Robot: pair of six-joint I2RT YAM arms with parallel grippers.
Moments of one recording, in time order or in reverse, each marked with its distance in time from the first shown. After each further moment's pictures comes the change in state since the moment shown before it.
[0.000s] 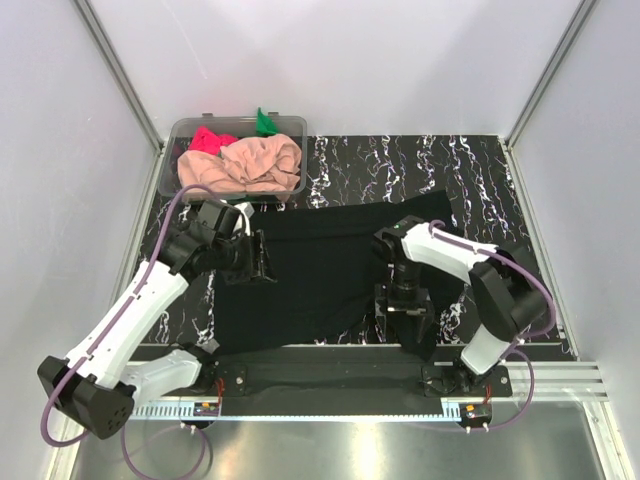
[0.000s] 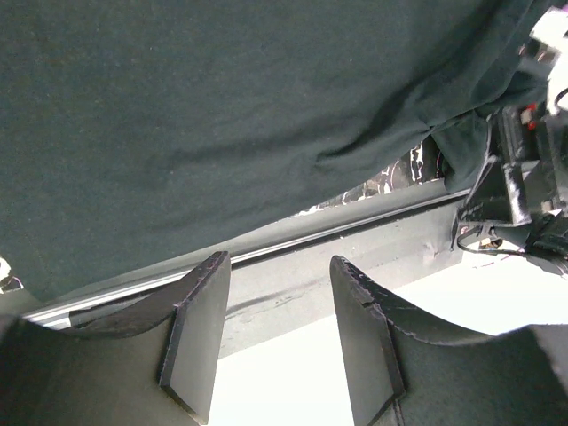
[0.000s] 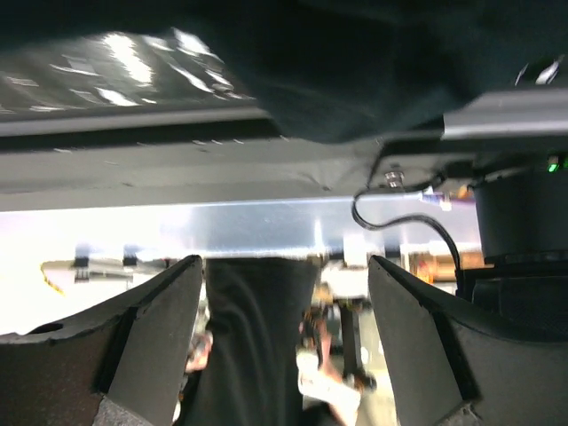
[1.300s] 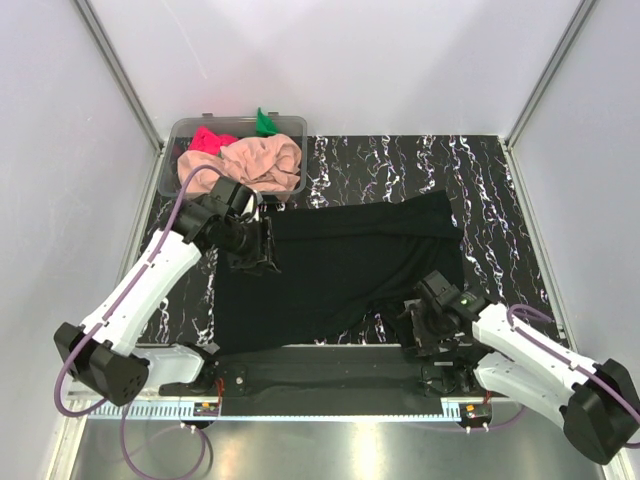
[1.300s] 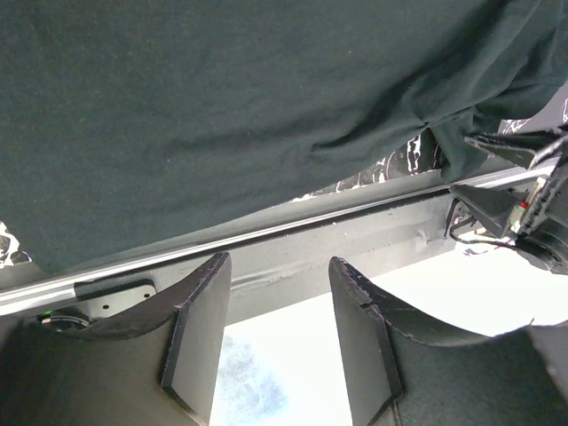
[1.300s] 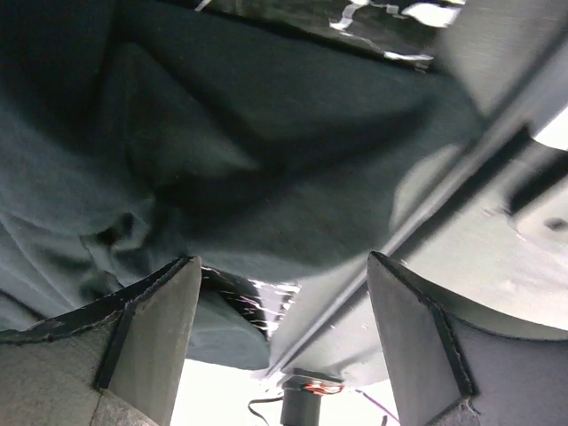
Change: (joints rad) left arm -0.005 0.187 0.211 -0.140 0.007 0.008; right arm 0.005 -0.784 -0.581 0.412 0.260 1.386
